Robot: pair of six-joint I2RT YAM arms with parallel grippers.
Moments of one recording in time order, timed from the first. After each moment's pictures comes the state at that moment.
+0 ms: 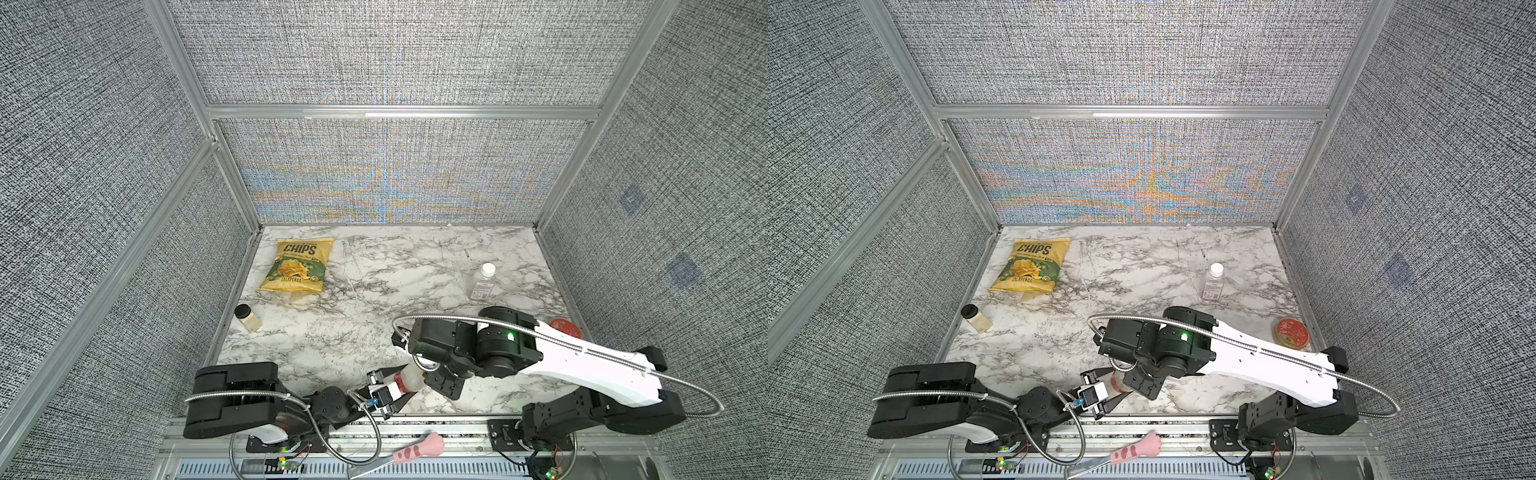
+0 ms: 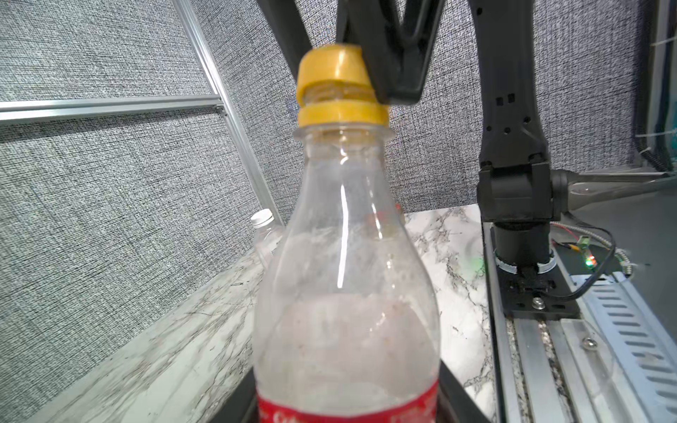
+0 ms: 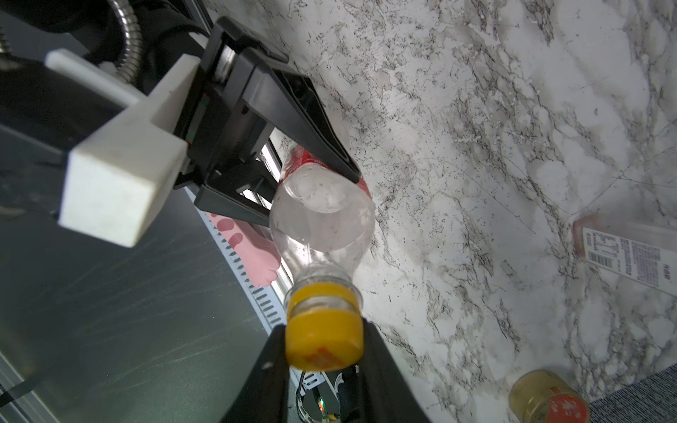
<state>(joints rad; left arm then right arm) -1.43 1.39 0.02 1.49 -0.26 0.34 1.37 1.48 1.73 -1.57 0.14 0.24</state>
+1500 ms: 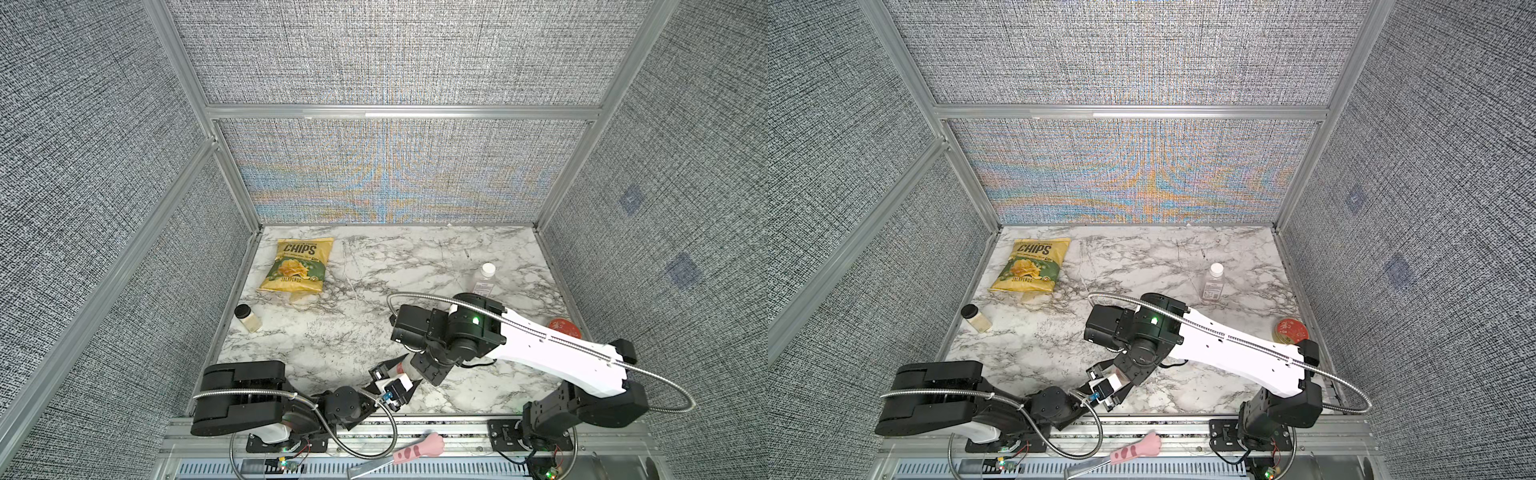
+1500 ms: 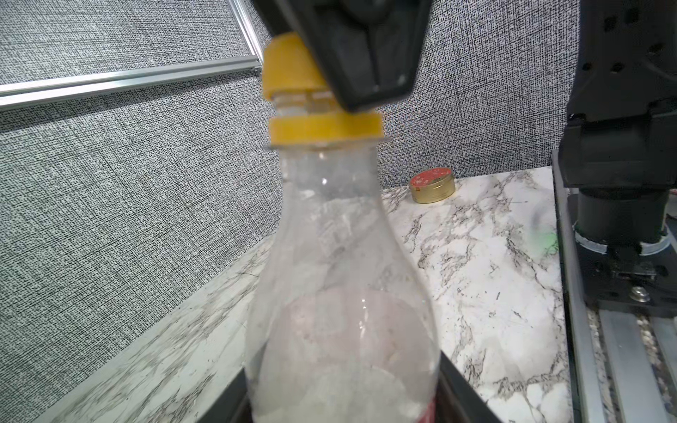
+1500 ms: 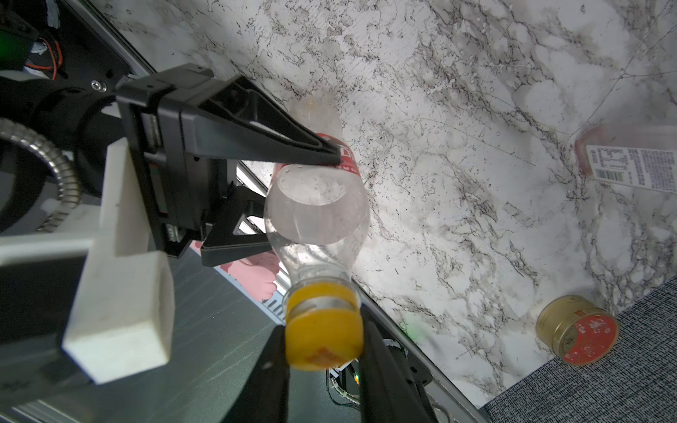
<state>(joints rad) -1.46 1.43 0.09 1.40 -0.46 0.37 1.30 1.61 1.83 -1.65 0.16 0.43</state>
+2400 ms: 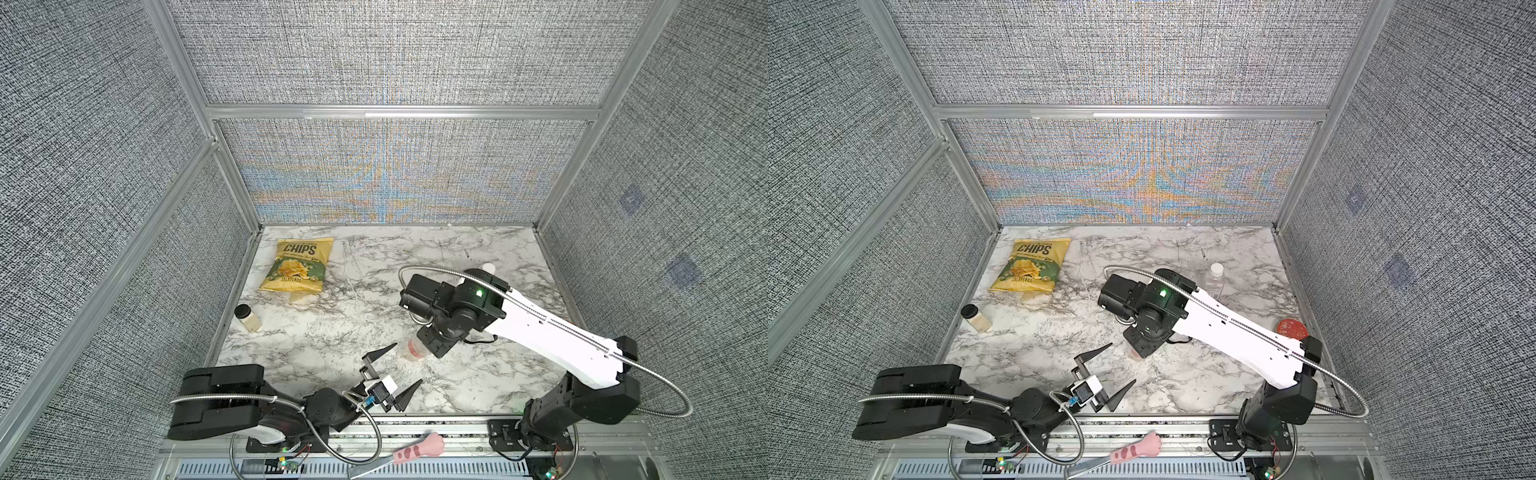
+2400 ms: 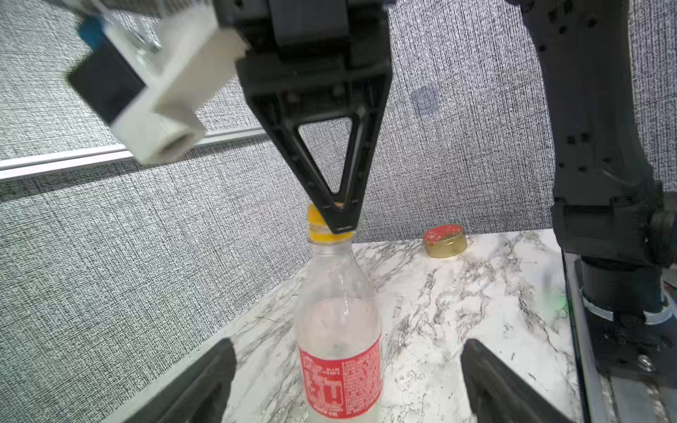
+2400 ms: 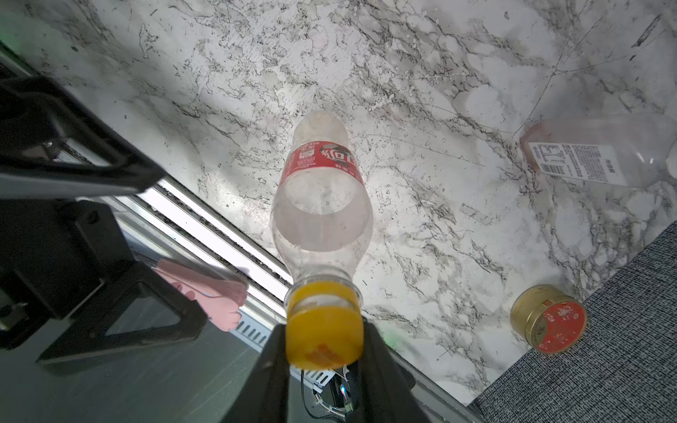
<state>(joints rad) -1.47 1.27 0.03 1.51 -0.46 0.44 1.10 1.62 1.86 -1.65 0.17 0.33</state>
